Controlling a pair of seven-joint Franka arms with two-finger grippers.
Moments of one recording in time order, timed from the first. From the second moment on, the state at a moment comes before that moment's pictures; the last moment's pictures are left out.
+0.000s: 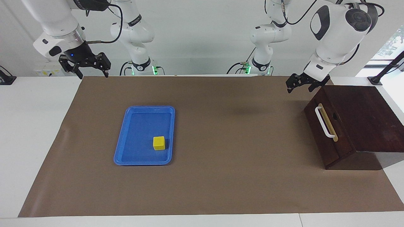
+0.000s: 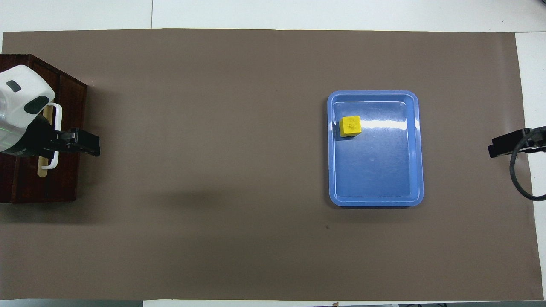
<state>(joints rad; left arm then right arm) 0.08 -0.04 -0.20 -1.75 -0.02 1.60 -0.08 -0.14 -0.06 0.10 -1.58 -0.02 1.44 -0.11</state>
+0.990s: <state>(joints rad) 0.08 -0.04 -0.20 -1.75 -0.02 1.62 -0.19 -0.14 -0.06 0.10 -1.59 -0.02 1.44 -0.04</state>
